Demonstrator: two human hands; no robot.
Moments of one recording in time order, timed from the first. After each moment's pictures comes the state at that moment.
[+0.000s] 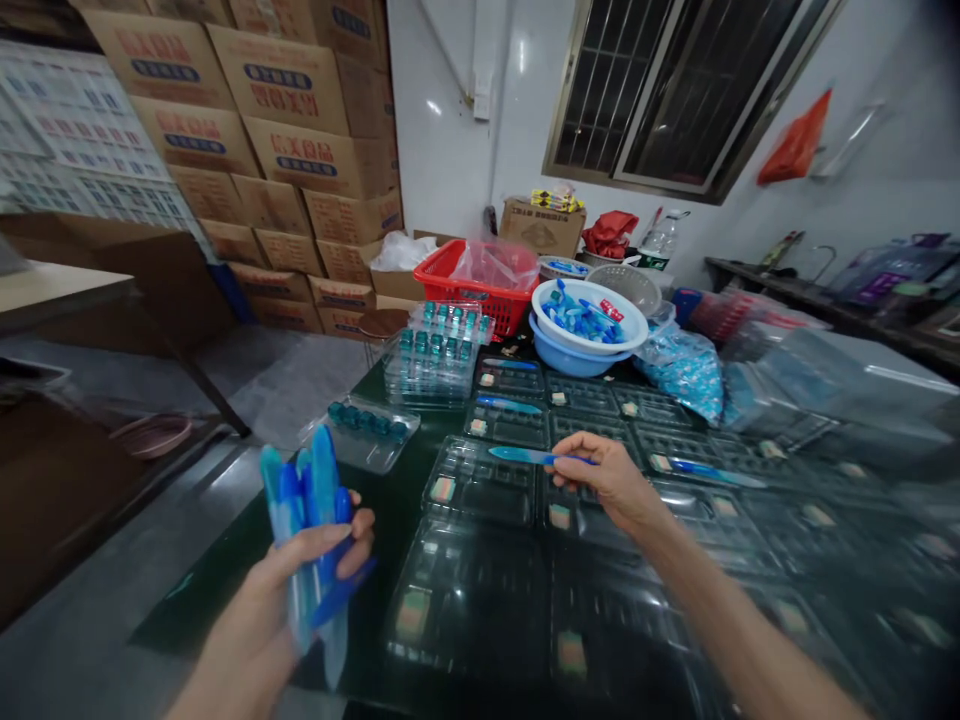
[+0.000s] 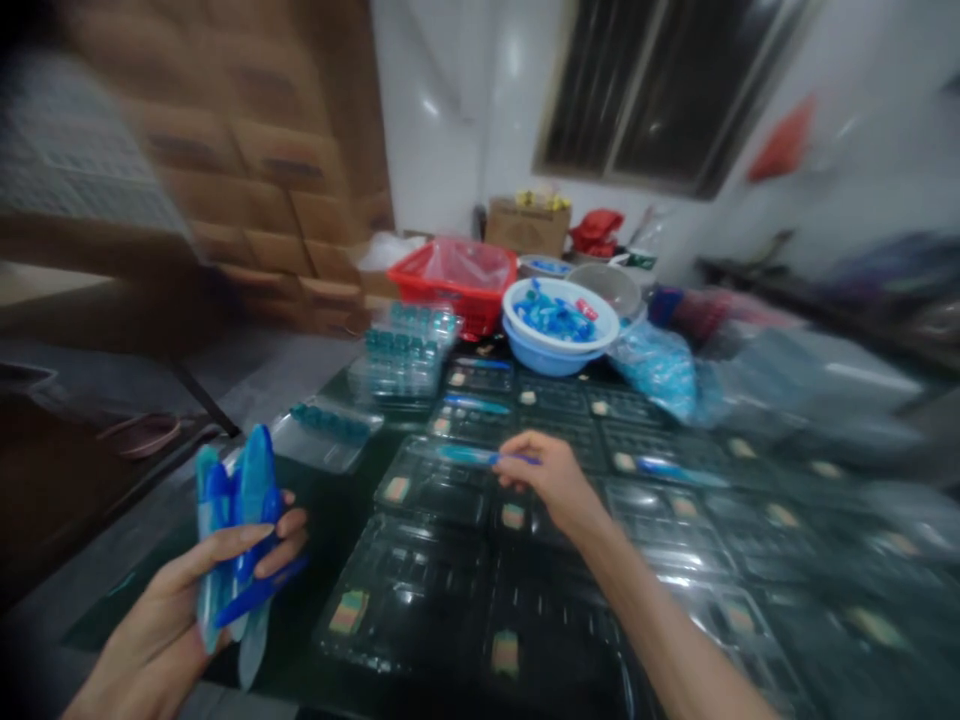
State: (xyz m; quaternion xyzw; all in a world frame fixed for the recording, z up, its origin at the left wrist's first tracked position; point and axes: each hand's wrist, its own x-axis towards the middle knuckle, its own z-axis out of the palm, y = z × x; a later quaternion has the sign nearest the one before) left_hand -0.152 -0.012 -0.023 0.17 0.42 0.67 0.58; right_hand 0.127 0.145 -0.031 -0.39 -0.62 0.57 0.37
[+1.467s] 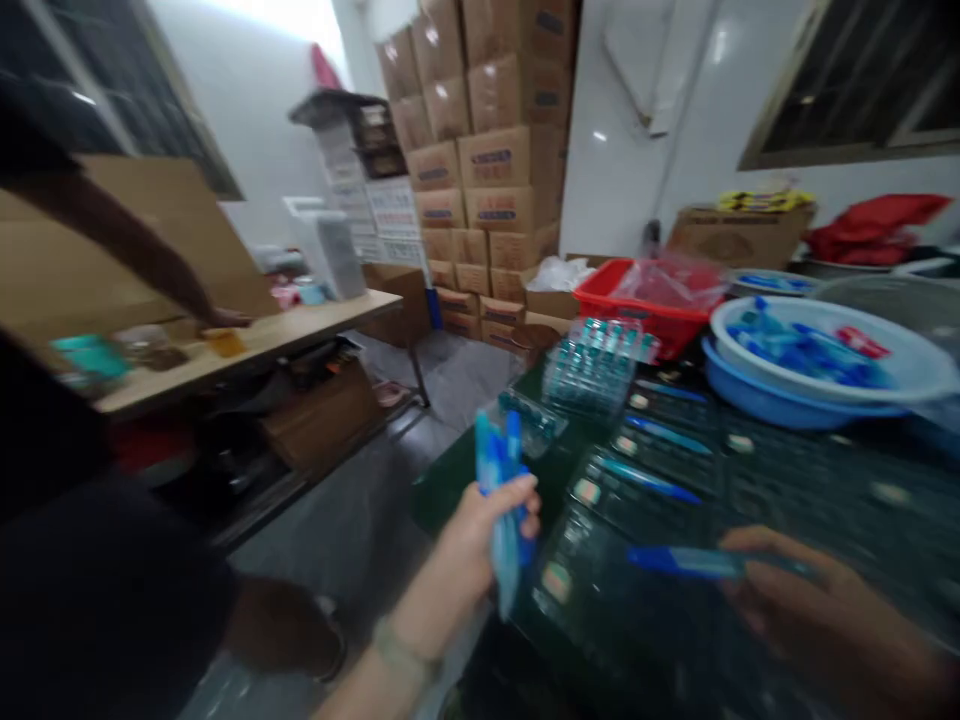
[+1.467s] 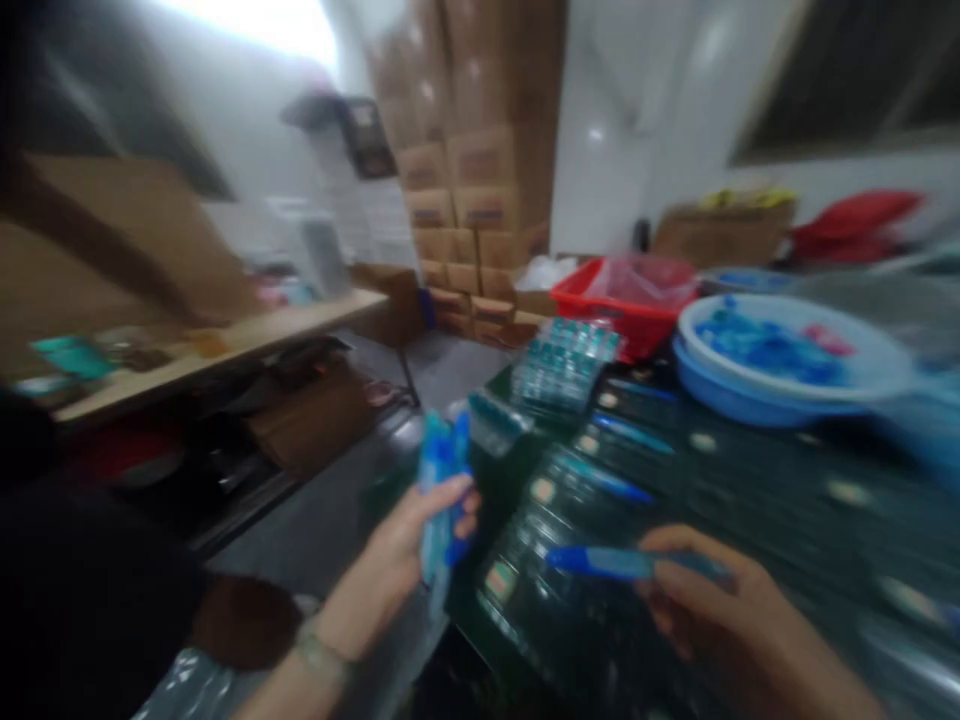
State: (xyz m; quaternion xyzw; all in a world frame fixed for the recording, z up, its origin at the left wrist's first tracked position) left_hand -0.120 -0.045 -0.012 0.16 0.47 0.69 0.52; right_hand 0.124 0.083 -0.027 -0.42 -0.54 0.68 0.26
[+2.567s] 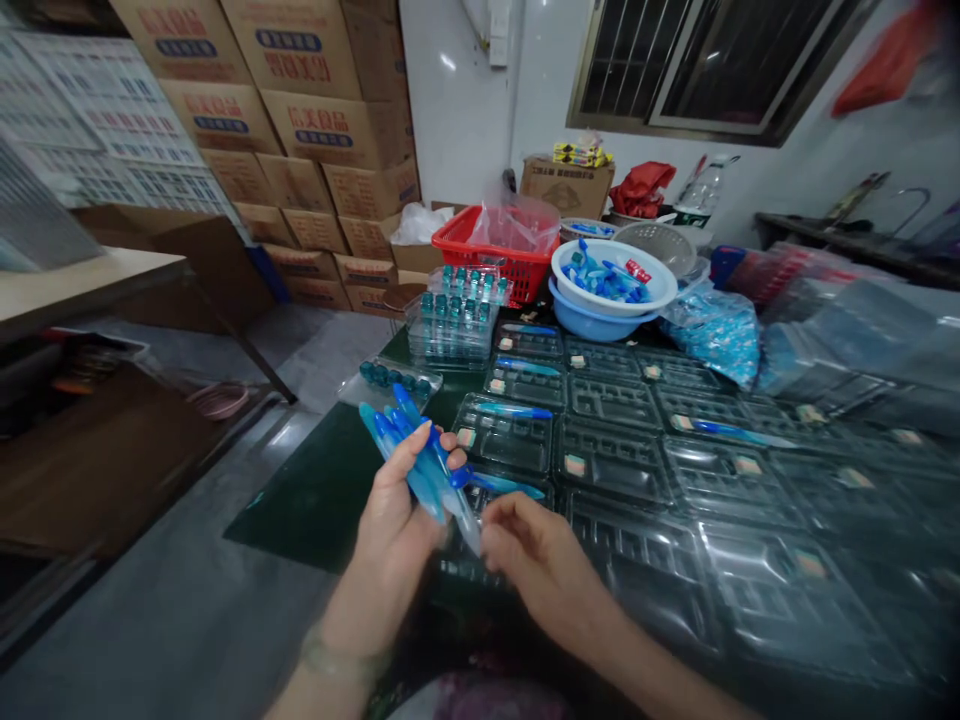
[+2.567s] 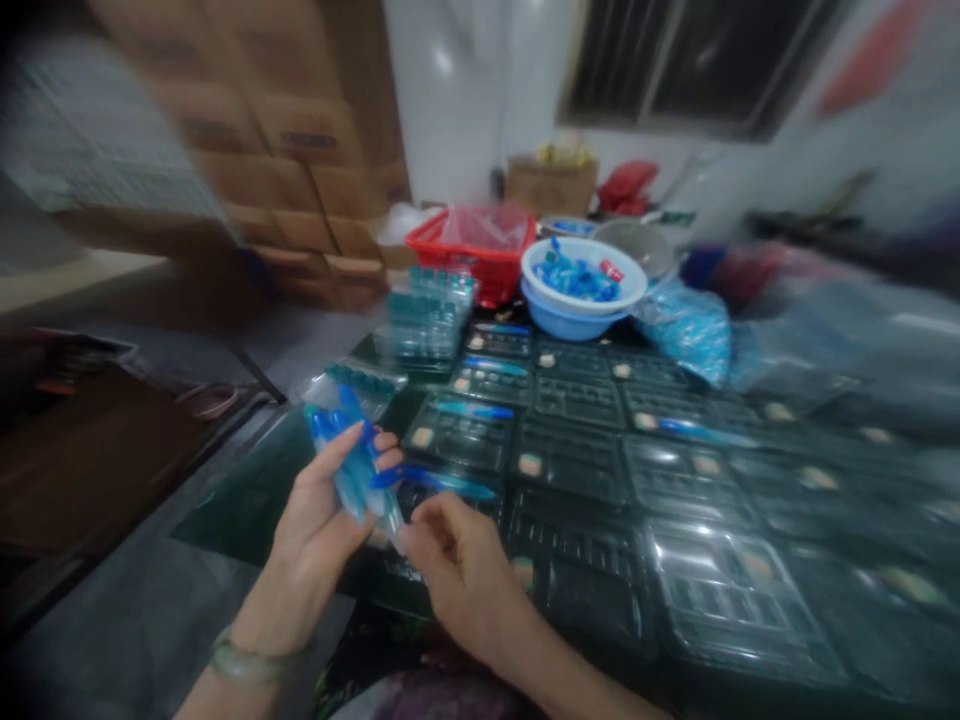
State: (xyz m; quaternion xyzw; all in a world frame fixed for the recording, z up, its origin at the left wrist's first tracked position) left_hand -0.083 0.006 -0.010 0.06 0.28 0.72 0.63; right_hand 0.071 0.006 -0.038 -0.34 -0.69 0.57 0.29
